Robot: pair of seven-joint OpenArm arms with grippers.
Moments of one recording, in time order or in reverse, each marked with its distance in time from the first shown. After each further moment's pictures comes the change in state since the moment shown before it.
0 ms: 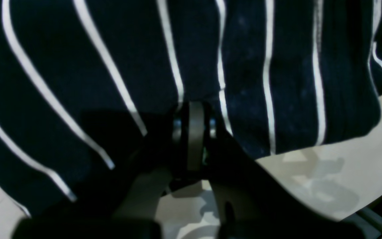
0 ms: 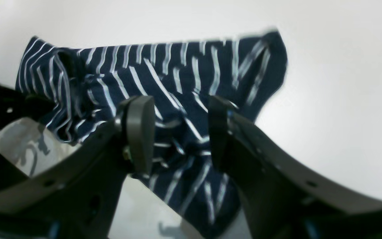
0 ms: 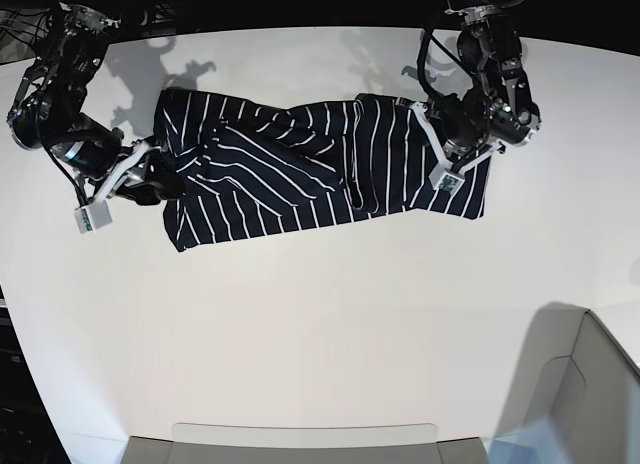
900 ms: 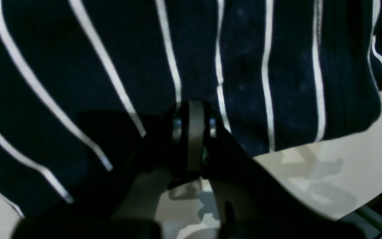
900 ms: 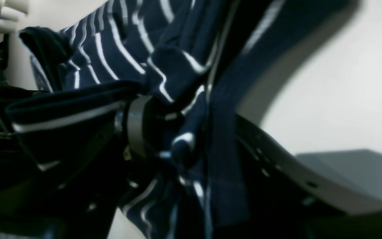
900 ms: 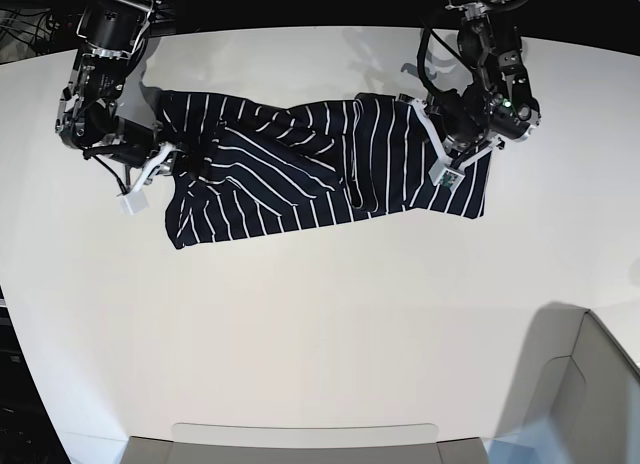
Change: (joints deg) left arm 1.2 0.0 0.0 0.0 -0.4 0.0 -0.9; right arm 7.0 -2.2 -4.2 -34.1 0.8 12.1 6.5
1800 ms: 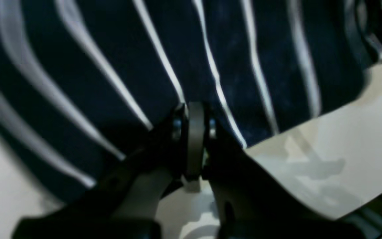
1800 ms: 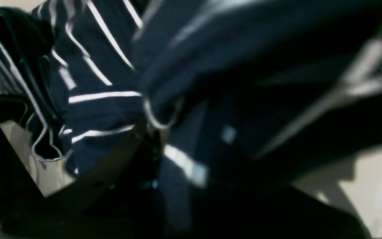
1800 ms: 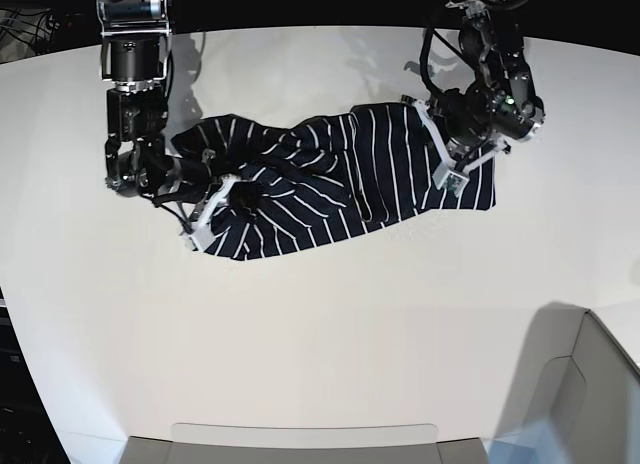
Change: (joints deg) left arm 0.0 0.3 0.0 7.2 0.0 0.0 0.8; right arm 8.1 1.8 -22.4 -0.2 -10.8 -18.4 7.6
